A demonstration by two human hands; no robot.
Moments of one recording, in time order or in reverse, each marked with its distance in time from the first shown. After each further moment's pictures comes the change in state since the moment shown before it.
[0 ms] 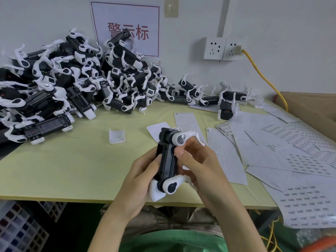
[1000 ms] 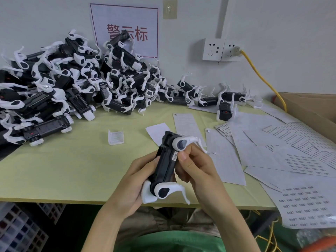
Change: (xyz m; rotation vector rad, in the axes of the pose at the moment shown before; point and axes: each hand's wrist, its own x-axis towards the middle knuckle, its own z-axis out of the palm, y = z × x) left_hand 0.001 0.008 -0.004 -0.146 -0.077 -0.054; right_hand -0.004 0.014 -0.003 -0.072 -0.031 -0.179
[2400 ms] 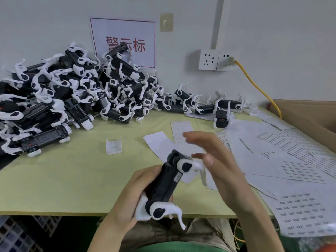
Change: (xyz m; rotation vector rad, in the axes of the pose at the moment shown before) left_hand 0.000 -0.003 0.004 -0.020 0.005 -0.102; right_hand 0.007 -0.034 -0.042 -0.228 -0.077 -0.177
